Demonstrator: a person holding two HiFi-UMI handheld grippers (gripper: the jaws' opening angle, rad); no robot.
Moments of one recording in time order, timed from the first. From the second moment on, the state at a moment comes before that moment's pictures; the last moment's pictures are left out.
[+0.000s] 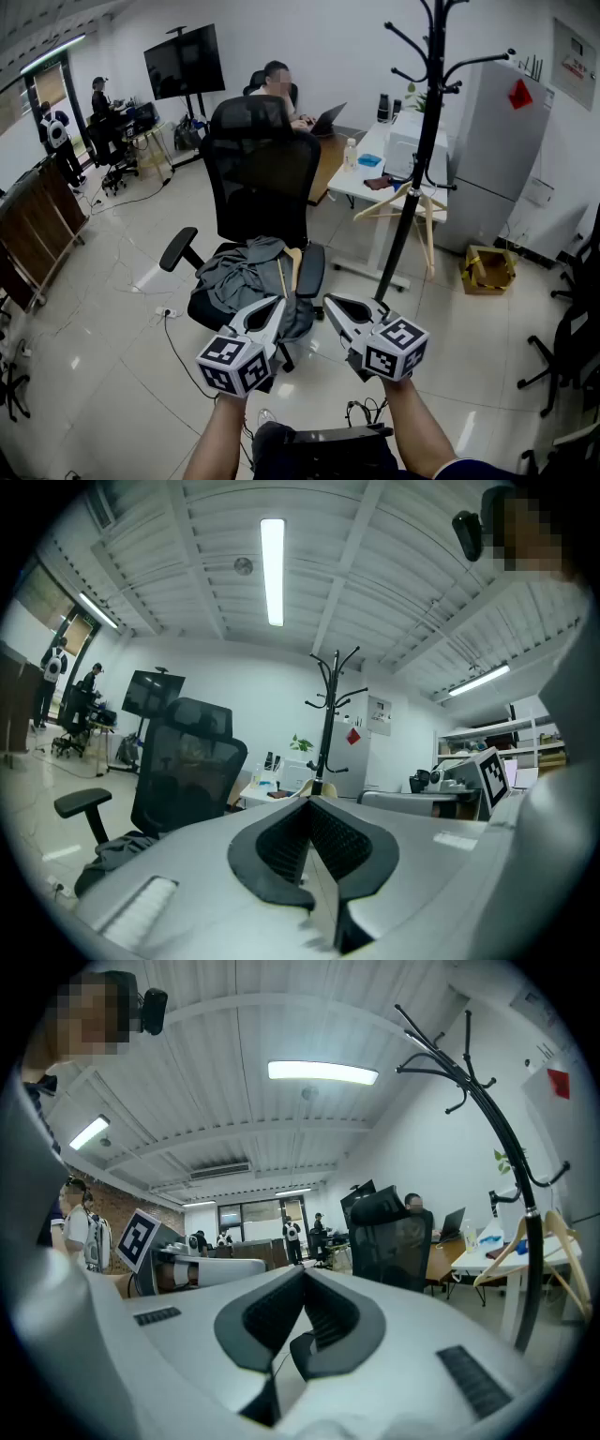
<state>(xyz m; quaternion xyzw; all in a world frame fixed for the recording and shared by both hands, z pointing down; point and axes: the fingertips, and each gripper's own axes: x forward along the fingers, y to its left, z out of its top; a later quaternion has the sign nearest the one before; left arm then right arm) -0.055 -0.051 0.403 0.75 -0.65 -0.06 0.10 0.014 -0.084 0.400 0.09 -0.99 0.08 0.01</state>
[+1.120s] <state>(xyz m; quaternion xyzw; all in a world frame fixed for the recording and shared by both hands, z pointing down) -0.220 -0.124 0.480 0.83 -0.53 0.00 0.19 -0.129 -0.144 0.484 0.32 -0.94 0.13 0.07</state>
